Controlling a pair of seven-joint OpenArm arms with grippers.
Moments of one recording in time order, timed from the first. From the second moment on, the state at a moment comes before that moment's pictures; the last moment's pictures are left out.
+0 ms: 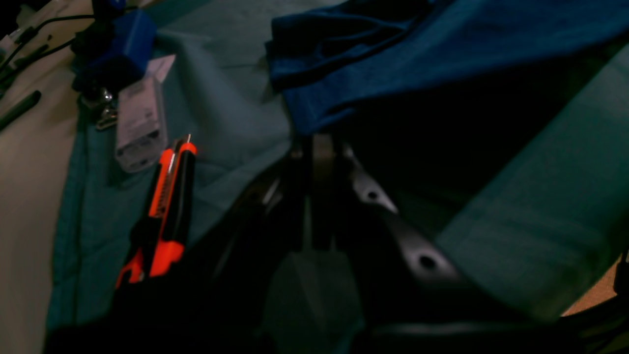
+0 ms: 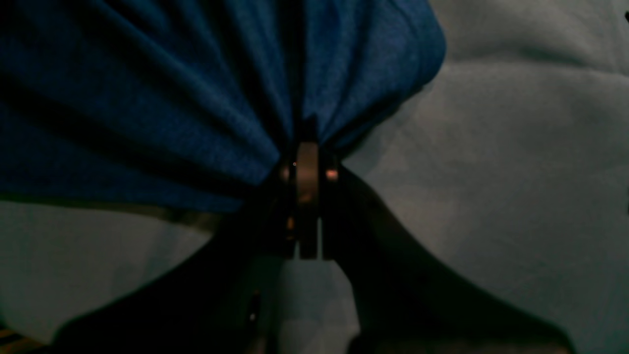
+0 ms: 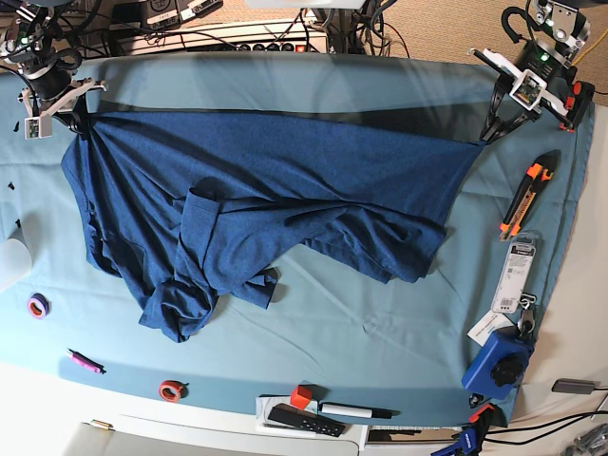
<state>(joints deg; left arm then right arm) 39.1 -30.2 -6.1 92.0 1.7 -19.9 -34.2 -29.4 21.9 43.2 92.0 28.8 40.0 -32.9</state>
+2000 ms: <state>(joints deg) -14.3 -1.5 45.8 75.7 0.7 -26.9 9.2 -29.3 21.9 43.2 92.0 28.8 40.0 -33.1</state>
